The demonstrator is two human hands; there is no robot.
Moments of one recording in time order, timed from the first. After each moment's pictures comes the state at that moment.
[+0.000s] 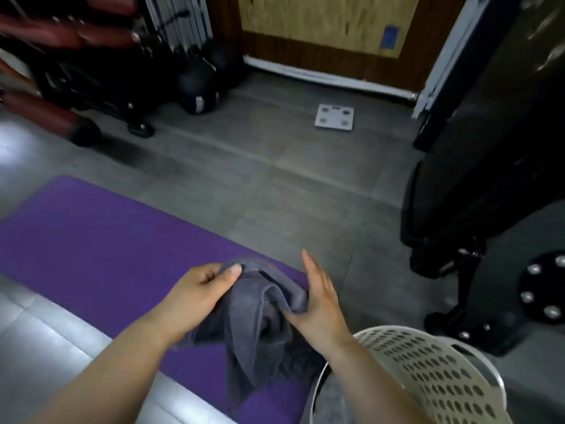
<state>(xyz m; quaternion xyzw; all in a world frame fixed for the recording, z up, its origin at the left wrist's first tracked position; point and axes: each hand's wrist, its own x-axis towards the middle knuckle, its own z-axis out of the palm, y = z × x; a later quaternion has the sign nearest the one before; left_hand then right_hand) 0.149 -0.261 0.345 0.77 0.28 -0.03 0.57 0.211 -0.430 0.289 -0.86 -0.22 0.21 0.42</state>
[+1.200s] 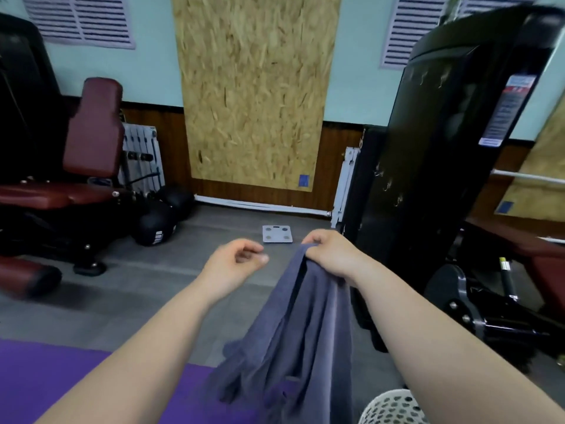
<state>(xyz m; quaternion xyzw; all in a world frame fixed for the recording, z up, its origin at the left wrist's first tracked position) 0.136 -0.144 0.563 0.83 -0.03 0.10 0.55 0.165 -0.316 0.607 -0.91 -0.11 0.08 0.39</state>
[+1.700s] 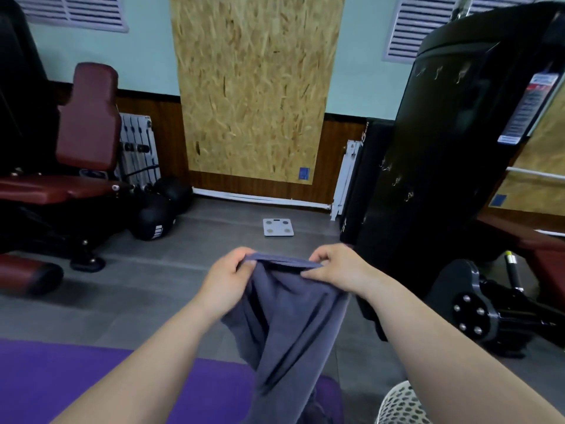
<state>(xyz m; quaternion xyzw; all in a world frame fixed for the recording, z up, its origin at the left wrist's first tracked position) 0.131 -0.060 0.546 0.85 -0.03 0.14 0.51 0.160 -0.244 0.590 -0.93 -0.13 0.09 0.33</state>
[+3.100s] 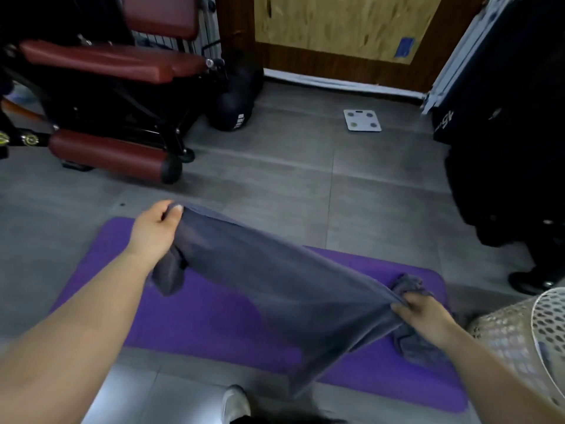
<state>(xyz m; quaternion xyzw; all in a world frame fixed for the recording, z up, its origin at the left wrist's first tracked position) 0.082 0.492 0.405 0.87 0.27 0.10 0.40 0.064 0.082 0.345 -0.94 0.03 0.25 0.21</state>
